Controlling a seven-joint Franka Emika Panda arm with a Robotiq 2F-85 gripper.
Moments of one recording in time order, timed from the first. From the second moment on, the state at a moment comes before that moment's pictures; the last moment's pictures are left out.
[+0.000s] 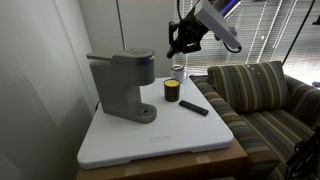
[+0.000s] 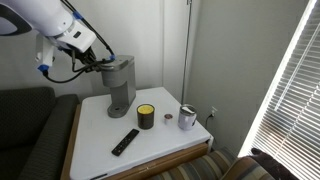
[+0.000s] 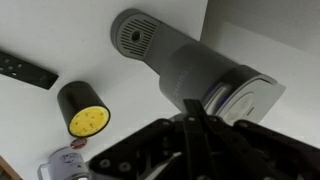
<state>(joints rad) 0.30 0.17 0.05 -2.26 1.26 3.11 -0.25</state>
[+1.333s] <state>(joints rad) 0.27 0.39 0.00 -1.99 2.01 2.99 -0.75</state>
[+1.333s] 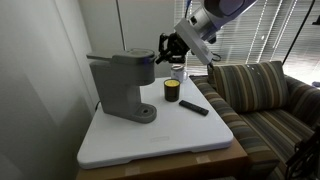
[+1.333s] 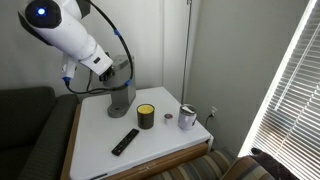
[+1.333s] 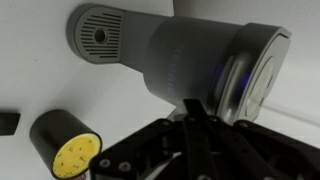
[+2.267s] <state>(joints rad) 0.27 0.40 -0.02 -1.99 2.12 2.87 -0.76</state>
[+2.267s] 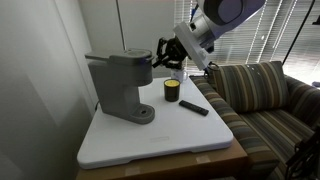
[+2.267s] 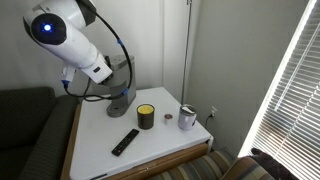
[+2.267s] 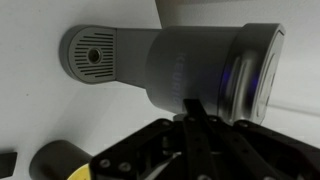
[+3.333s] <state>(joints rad) 0.28 0.27 -0.01 -2.03 2.12 2.86 -0.76</state>
